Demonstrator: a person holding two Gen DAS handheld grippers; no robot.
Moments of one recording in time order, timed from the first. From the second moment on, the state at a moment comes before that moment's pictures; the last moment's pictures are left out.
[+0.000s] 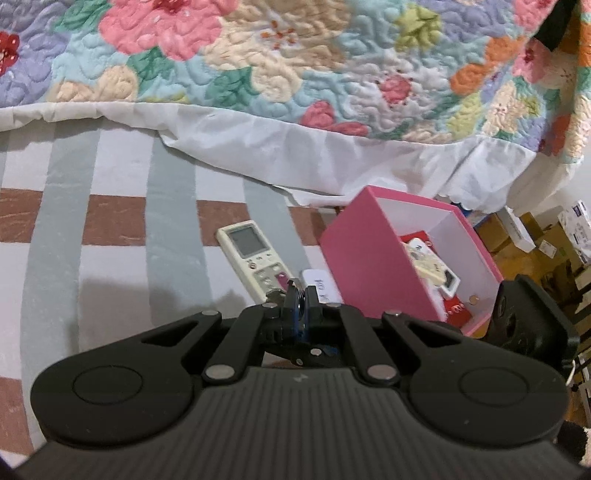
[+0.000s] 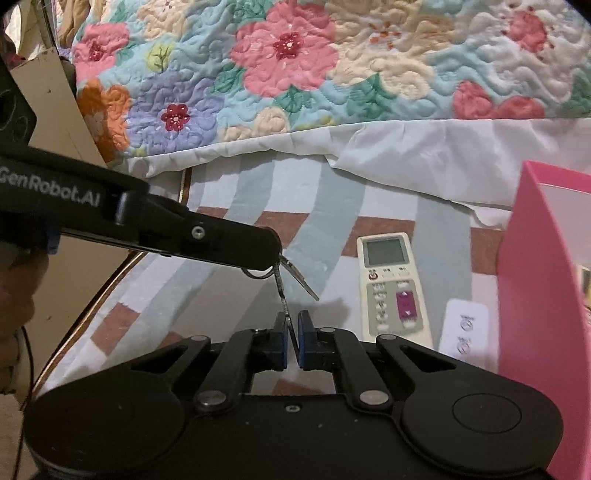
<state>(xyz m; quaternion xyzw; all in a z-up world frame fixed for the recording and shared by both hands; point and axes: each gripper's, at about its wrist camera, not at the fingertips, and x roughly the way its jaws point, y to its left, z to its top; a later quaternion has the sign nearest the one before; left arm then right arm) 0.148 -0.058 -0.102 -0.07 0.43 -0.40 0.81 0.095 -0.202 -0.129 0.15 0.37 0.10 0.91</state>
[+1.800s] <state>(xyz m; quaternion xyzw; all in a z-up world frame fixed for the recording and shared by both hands) 0.145 -0.266 -0.093 0.04 0.53 -0.37 0.76 0.080 -0.357 -0.101 0.16 0.43 -0.06 0.89</state>
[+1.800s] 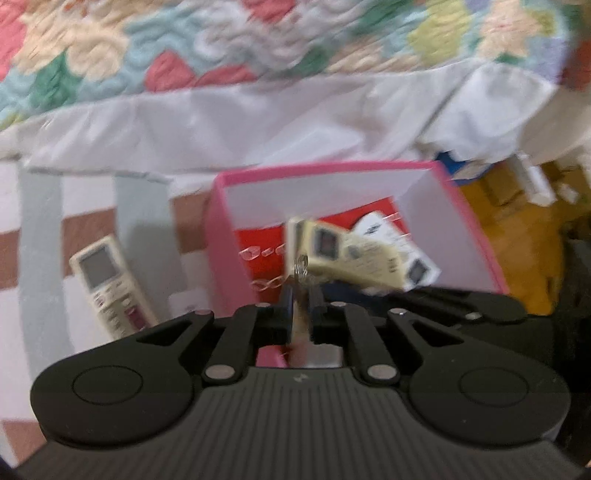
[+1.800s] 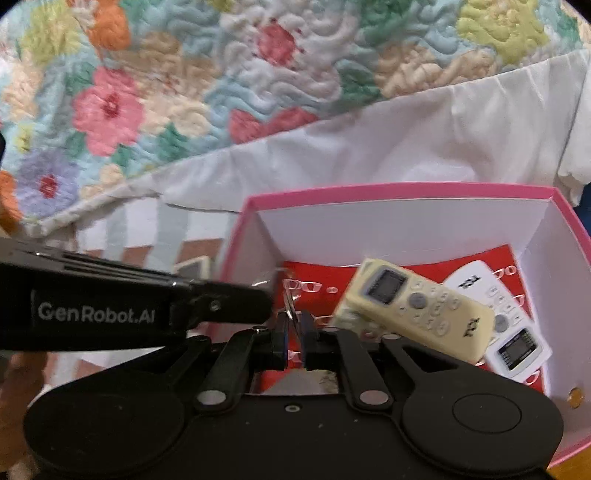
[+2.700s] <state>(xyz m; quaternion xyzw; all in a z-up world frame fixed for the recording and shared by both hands) 0.087 -0.148 0.020 0.13 0.50 -0.34 0.79 0.010 -0.274 0.030 0.06 0.46 -0.02 0.89</state>
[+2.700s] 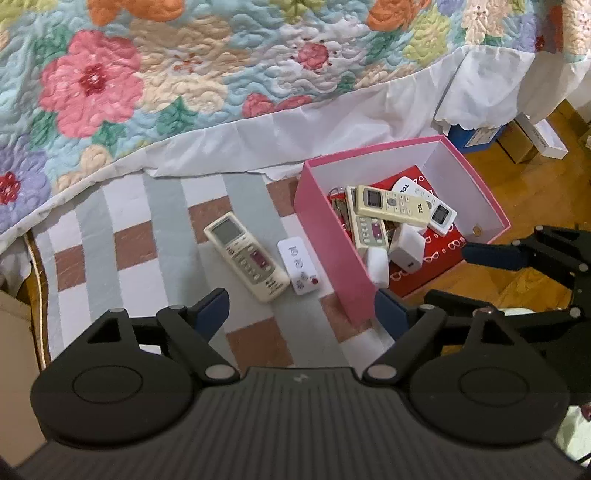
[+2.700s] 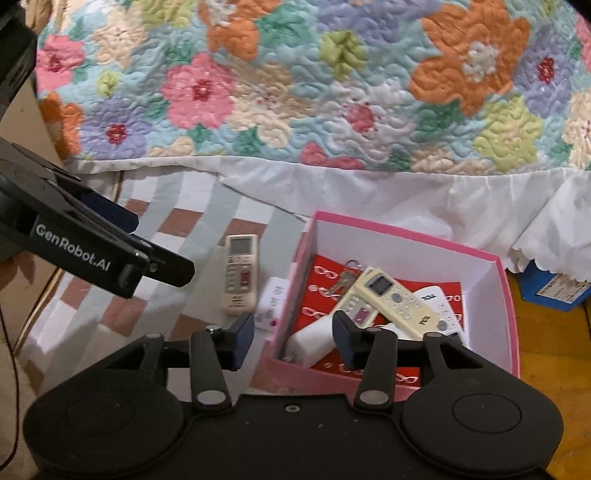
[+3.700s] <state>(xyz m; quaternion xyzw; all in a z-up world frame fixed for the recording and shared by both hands) 0.126 -0.030 -0.074 0.04 0.52 -0.25 0.82 0.063 -0.144 -0.036 -0.05 0.49 0.07 0.87</state>
